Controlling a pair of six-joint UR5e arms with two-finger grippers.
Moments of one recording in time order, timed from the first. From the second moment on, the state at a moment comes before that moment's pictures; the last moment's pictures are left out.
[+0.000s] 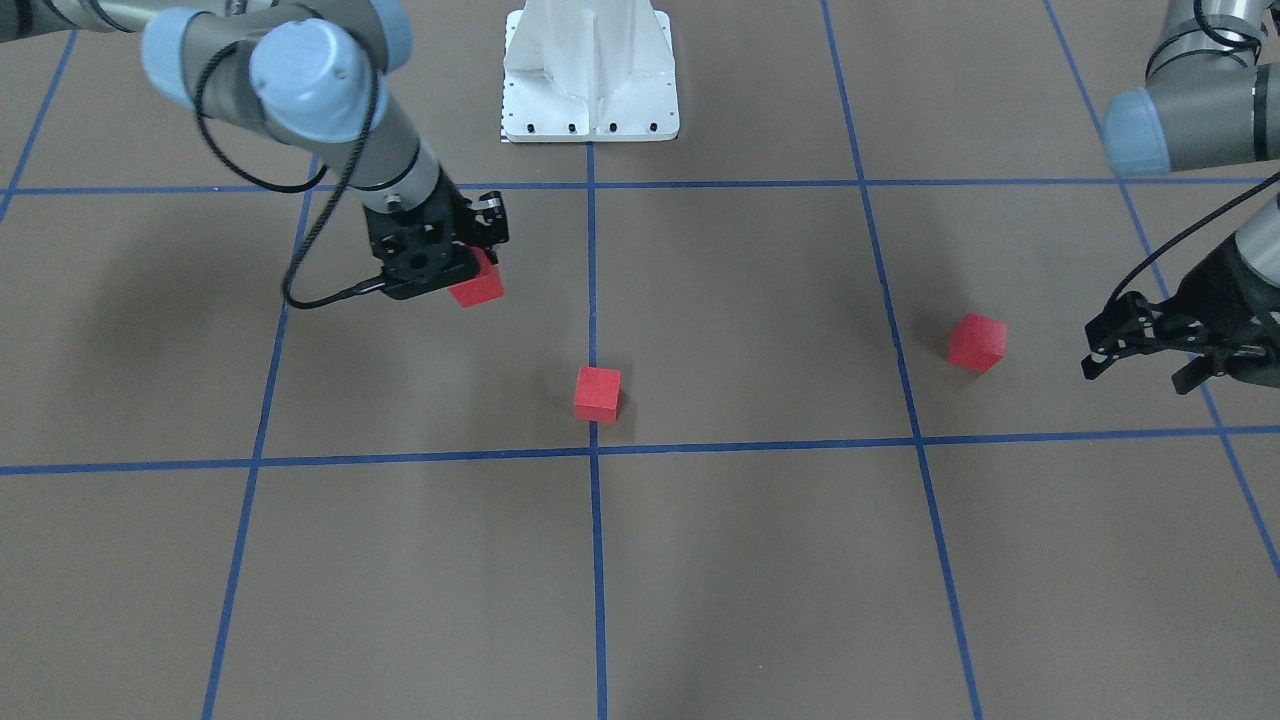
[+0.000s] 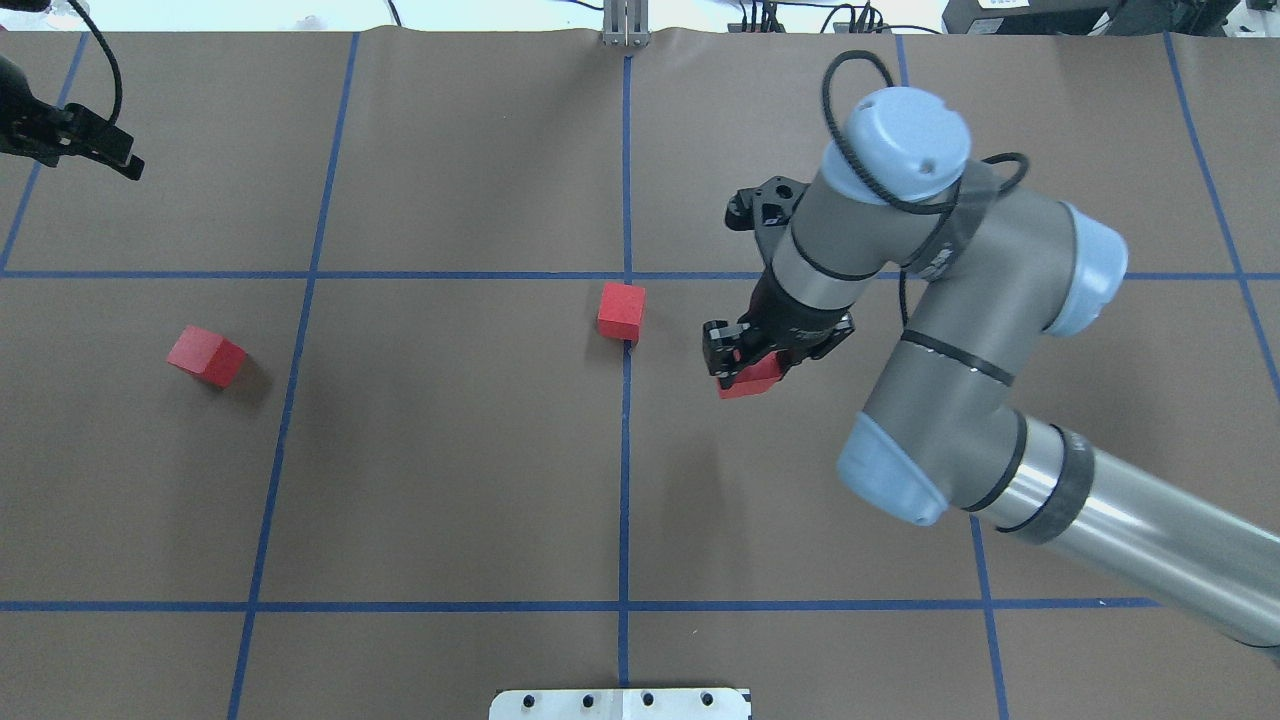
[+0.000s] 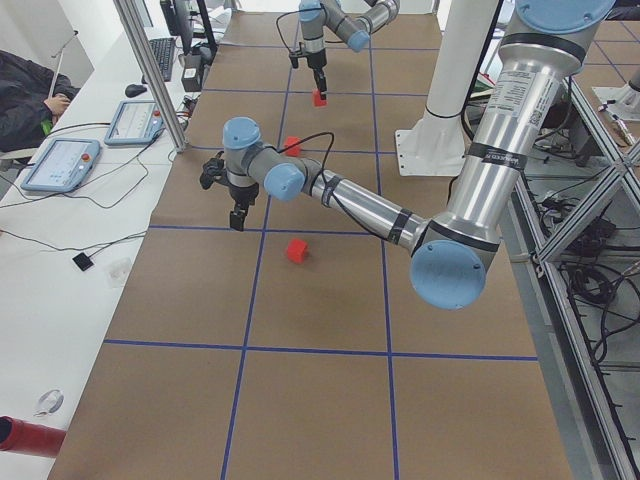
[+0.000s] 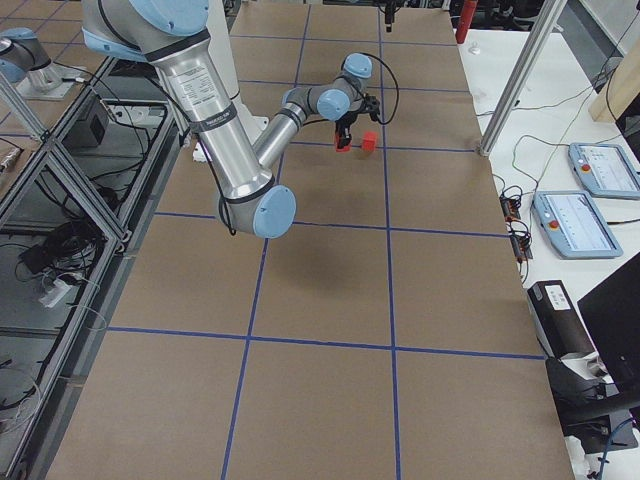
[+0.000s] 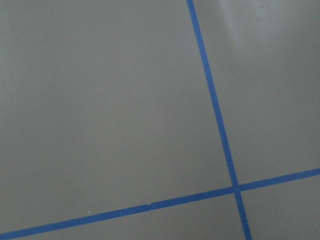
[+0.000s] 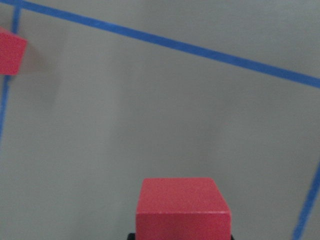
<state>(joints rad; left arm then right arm) -1.24 -1.86 -1.66 -1.74 -2.29 -0.41 0.61 -0.92 1.75 -1.64 2.15 0.97</state>
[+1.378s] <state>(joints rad) -1.29 -1.86 -1.57 -1.75 -2.33 -0.35 0.51 -0.68 1.35 -1.45 1.94 1.26</state>
